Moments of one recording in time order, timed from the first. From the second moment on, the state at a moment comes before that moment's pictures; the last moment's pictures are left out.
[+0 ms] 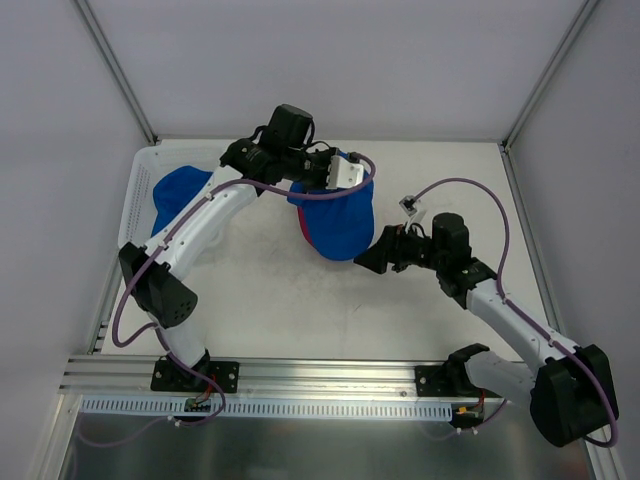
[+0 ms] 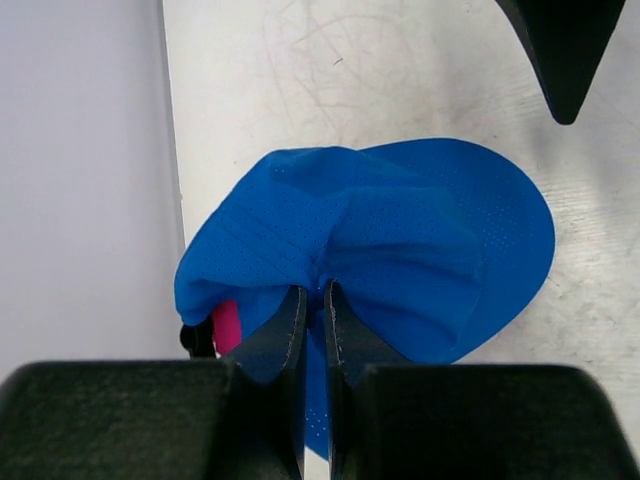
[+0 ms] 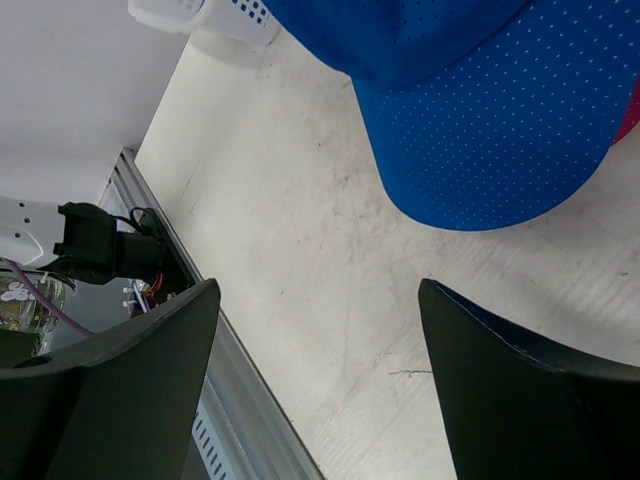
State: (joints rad) left arm -0.63 1.73 1.89 -0.83 0.52 1.04; right arm 0.41 1.05 0.59 0.03 -0.63 0.49
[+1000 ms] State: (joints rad) left arm -0.53 1.76 1.86 -0.84 0.72 0.98; right arm 0.35 1.22 0.75 -0.02 -0.59 0.38
